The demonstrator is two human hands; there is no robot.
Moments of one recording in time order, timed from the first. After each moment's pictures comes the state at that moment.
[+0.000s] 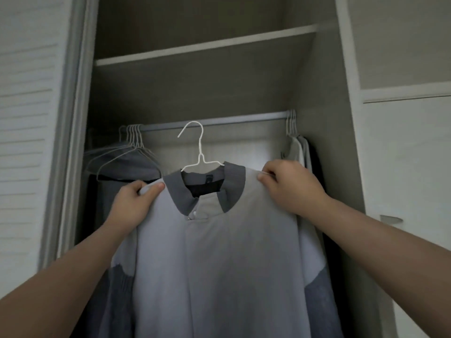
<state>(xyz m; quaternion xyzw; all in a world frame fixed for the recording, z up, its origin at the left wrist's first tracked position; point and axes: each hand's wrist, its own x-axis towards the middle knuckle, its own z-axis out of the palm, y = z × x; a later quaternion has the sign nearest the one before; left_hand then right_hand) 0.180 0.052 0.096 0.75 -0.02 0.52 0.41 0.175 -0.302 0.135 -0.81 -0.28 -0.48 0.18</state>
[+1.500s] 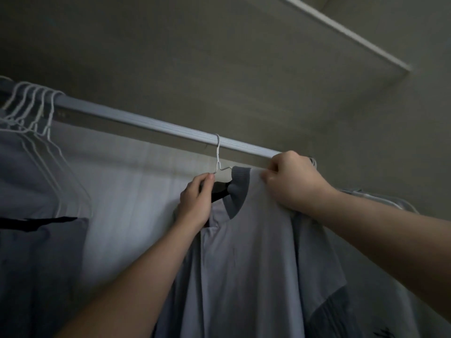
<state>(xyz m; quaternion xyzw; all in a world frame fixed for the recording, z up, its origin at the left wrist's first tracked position) 0.540 -0.019 0.240 0.57 -0.33 0.40 0.63 0.343 -0.151 0.263 -0.81 -0.01 -0.58 0.09</state>
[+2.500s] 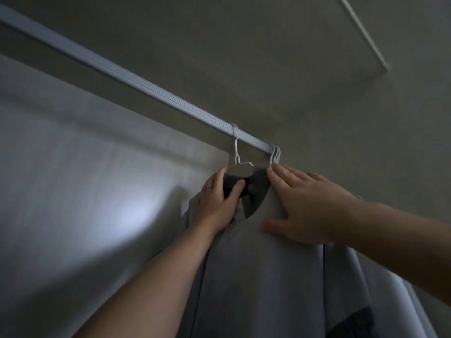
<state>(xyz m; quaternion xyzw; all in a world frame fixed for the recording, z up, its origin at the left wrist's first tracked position) 0.557 -0.179 0.220 0.63 -0.39 0.40 0.55 0.329 -0.251 0.235 -0.87 0.12 -0.35 -0.32</state>
